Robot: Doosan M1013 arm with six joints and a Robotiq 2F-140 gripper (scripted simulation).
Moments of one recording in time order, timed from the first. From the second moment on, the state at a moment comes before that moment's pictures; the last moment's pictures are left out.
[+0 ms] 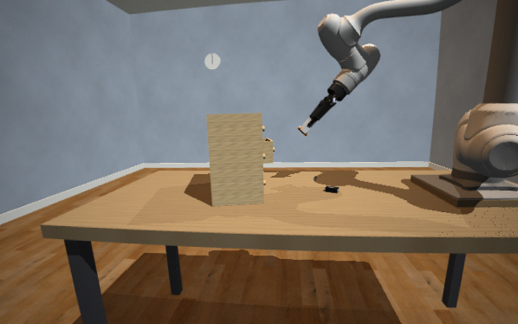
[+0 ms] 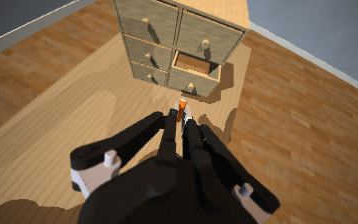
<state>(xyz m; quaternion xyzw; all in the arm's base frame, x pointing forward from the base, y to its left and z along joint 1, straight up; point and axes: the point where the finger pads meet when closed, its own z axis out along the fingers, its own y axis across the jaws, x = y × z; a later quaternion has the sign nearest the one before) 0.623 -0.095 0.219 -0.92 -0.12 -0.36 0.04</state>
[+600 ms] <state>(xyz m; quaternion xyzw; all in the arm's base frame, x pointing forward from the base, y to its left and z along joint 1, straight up) 0.618 -0.098 0.220 -0.86 -0.11 -0.49 0.06</state>
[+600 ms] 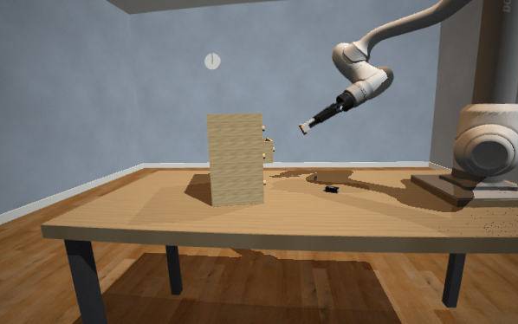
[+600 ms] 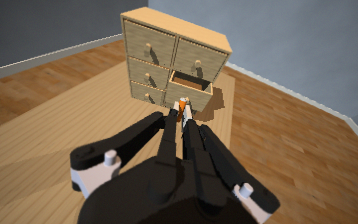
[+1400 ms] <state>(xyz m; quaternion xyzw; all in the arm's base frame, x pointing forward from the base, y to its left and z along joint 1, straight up) 0.615 -0.097 0.215 -0.81 -0.11 -0.57 0.07</state>
